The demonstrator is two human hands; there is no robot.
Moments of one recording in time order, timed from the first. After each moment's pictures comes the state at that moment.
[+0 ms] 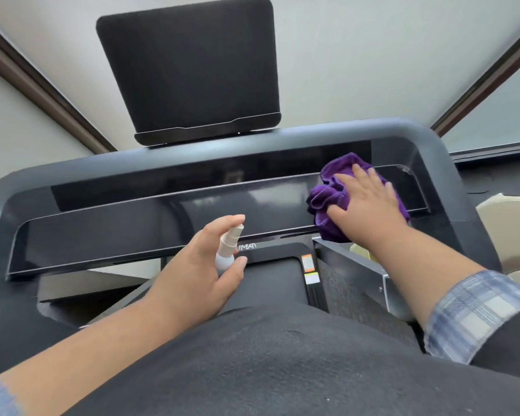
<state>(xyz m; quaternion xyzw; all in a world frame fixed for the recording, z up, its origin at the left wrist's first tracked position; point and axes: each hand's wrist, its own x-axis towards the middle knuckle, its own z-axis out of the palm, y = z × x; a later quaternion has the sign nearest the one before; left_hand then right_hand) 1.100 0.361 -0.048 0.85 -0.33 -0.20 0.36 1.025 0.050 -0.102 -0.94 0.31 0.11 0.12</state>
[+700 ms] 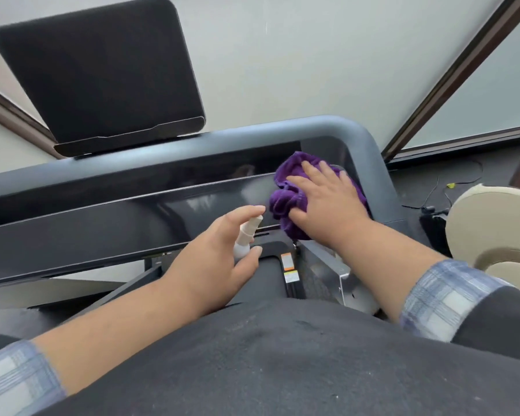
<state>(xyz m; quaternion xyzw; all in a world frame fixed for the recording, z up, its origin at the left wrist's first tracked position) 1.044 0.212 -0.046 0.85 -0.37 -0.21 0.31 0.995 -0.024 -0.105 -0.97 0.18 0.11 0.10</state>
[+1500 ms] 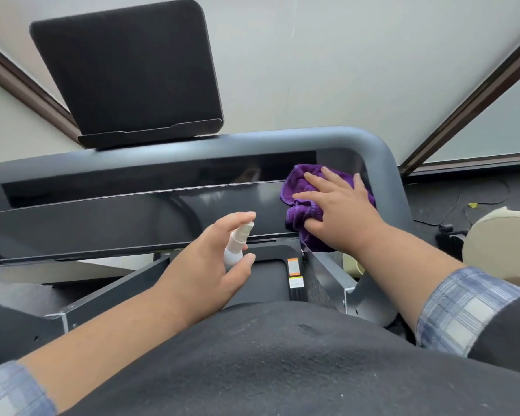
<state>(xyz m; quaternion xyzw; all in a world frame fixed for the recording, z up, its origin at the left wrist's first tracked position) 1.041 0.222 -0.042 0.86 -0.32 -0.20 0.34 0.996 -0.048 -0.101 -0.98 0.09 0.11 0.13</state>
